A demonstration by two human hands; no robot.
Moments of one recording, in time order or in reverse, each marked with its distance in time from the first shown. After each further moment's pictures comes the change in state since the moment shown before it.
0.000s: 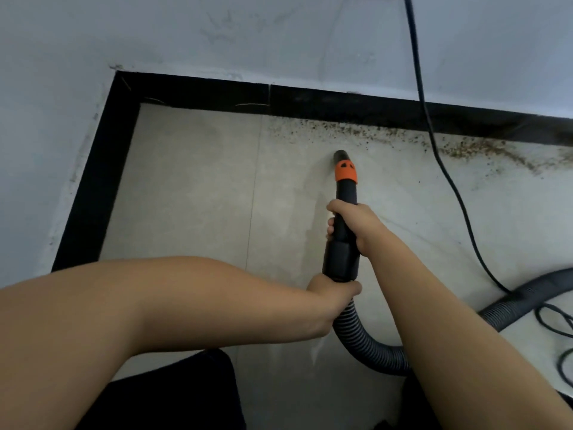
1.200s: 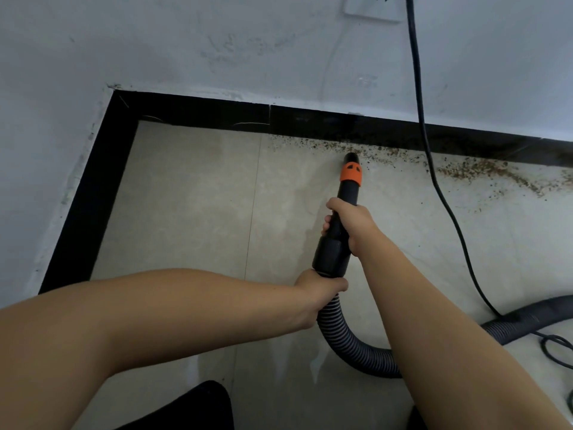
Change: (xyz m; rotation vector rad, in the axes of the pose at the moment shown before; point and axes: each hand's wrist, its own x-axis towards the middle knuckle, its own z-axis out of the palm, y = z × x) left_hand 0.031 0.041 -0.019 0.029 0.003 -0.033; right_hand 0.032 -0.029 0.016 0.092 0.081 -0.042
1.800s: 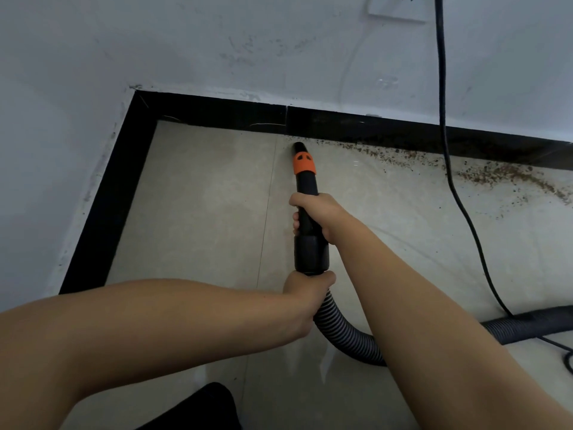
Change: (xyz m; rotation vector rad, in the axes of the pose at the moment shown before) left_hand -0.007 -0.005 -0.029 -0.234 0.156 0.044; right_hand 0.005 -0.002 0.064 -0.228 -0.299 0.025
